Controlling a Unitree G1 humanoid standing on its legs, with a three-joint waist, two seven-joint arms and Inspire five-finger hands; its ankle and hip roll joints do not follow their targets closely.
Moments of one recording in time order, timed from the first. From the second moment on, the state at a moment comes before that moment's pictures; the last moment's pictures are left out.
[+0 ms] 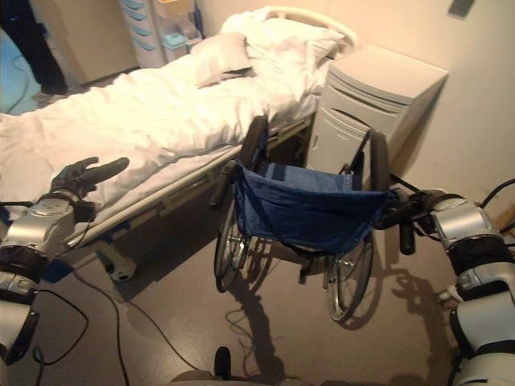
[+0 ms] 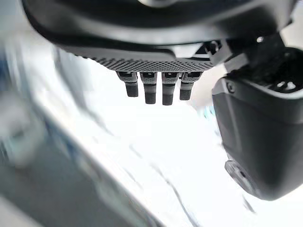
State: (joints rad) left arm -0.69 0.96 -0.30 0.70 -0.46 0.35 0.17; right arm -0.85 -1.06 0.53 0.75 0.27 0.72 0.24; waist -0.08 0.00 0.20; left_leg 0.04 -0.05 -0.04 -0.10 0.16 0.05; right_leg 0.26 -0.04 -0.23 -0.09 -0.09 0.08
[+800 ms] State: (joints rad) left arm -0.51 0.99 -0.13 0.63 -0.44 0.35 0.15; right arm -0.70 -1.13 0.40 0.71 -0.08 0.72 0.26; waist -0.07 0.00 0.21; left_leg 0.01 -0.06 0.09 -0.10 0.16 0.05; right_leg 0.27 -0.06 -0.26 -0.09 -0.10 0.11
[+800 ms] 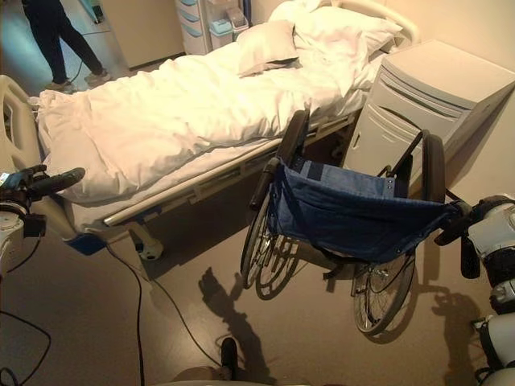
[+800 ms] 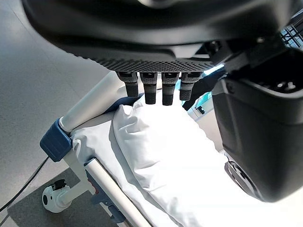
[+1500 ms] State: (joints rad) left arm -0.49 0.87 -0.15 0.58 -0.64 0.24 0.08; right arm -0.45 -0.83 -0.36 0.75 0.94 0.10 -0.69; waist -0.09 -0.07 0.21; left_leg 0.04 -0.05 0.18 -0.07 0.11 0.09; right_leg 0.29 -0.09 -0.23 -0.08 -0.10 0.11
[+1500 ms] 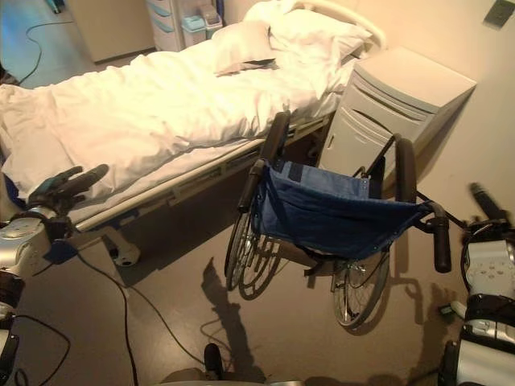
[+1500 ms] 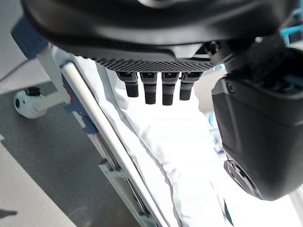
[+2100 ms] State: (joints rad) left arm -0.33 0.83 -0.11 0.53 -0.66 0.23 0.17; right arm -0.24 -0.95 -0.58 0.80 0.85 -0.01 -0.62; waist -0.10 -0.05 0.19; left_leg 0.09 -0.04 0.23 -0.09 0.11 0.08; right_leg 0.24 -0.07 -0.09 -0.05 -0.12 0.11
